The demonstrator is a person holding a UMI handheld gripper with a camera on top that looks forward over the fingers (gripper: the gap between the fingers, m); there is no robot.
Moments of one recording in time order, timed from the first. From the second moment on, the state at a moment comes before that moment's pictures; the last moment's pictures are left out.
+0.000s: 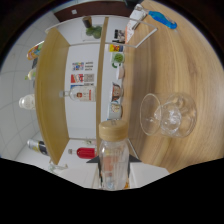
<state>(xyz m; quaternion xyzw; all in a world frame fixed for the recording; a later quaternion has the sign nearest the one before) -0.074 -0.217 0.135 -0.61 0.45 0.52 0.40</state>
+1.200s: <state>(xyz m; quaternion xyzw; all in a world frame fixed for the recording) -0.084 -0.206 0.180 -0.76 0.07 0.17 0.62</state>
